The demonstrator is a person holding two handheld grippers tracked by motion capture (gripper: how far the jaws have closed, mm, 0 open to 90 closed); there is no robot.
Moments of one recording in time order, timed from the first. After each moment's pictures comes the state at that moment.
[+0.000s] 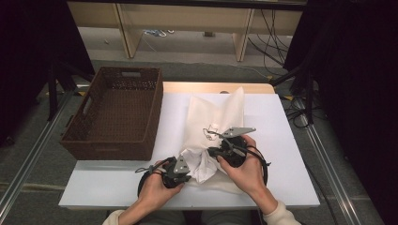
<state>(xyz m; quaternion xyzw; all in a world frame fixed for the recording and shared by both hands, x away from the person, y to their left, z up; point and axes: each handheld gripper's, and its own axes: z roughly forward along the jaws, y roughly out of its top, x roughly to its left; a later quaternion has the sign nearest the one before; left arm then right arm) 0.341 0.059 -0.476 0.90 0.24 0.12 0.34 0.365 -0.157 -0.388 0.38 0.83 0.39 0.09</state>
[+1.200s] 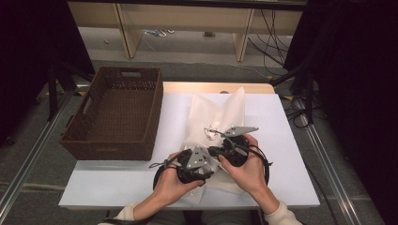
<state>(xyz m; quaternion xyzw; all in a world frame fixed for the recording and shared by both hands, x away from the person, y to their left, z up) 0.346 0.022 -0.448 0.87 0.19 0.16 0.42 0.364 -0.159 -0.384 0.39 0.82 0.41 0.09</state>
